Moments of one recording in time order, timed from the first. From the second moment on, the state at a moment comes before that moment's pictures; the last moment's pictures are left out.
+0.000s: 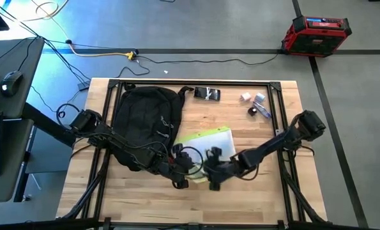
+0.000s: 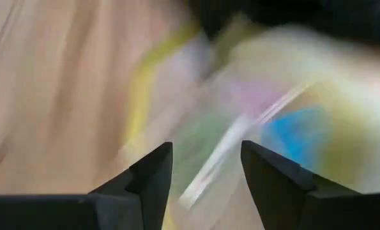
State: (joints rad) left arm -0.44 1.79 1.17 -0.17 -0.52 -0.35; right arm 0.46 1.76 1.03 -0.18 0.33 0.40
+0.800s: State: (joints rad) left arm -0.44 1.83 1.17 -0.13 -0.54 -0.33; right arm 0.30 1.94 1.03 0.13 0.37 0.43
